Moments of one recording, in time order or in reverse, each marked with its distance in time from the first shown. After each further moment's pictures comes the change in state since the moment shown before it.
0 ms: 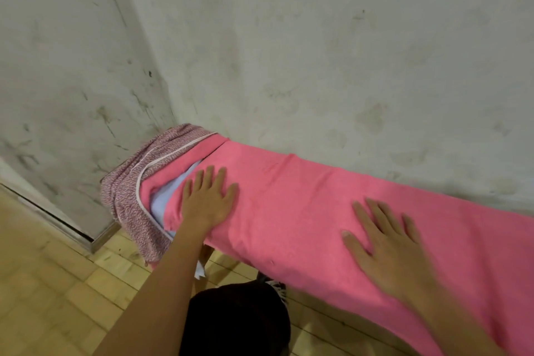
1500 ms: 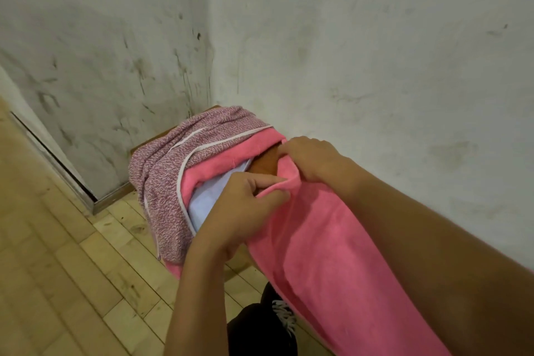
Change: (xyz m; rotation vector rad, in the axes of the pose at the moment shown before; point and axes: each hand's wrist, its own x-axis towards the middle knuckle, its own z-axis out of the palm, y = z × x) left_hand -0.038 -0.020 -0.074 -1.272 -0.008 0.008; right_hand 0.235 -0.240 -0.061 -0.179 -0.064 -0.550
